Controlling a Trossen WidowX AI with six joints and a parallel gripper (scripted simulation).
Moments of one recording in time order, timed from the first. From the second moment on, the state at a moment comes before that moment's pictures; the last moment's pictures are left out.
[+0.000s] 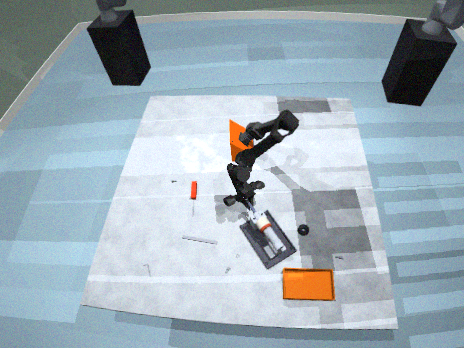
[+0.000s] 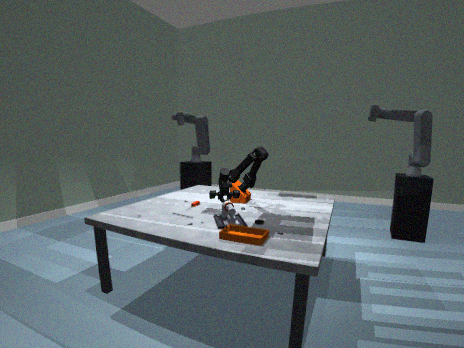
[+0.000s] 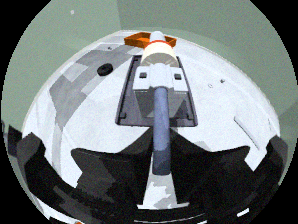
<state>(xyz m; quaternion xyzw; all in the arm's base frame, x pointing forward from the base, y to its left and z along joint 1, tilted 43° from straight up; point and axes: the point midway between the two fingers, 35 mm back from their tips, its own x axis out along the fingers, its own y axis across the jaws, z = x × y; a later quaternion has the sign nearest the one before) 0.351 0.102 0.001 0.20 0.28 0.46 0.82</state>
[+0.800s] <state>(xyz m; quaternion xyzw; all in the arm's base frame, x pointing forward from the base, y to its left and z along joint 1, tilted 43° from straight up) 0.349 0.100 0.000 0.20 0.28 0.46 0.82</state>
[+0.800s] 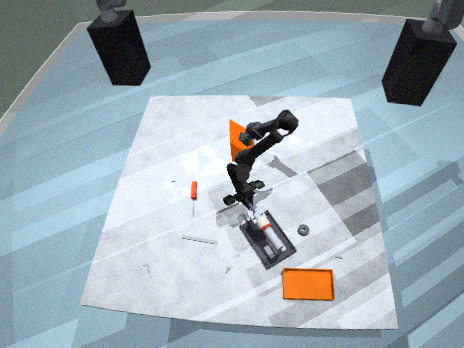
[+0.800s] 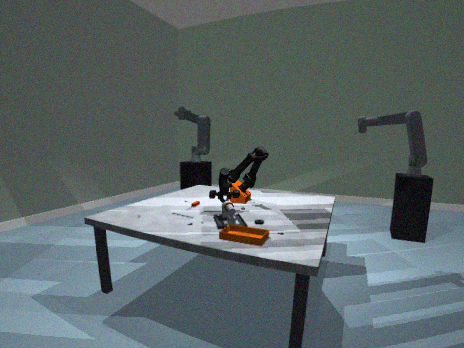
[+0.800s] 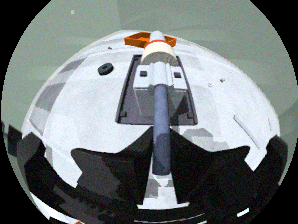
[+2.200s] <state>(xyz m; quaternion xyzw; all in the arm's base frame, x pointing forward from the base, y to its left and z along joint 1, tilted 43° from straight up) 0.345 0.097 -0.001 0.20 0.28 0.46 0.82</state>
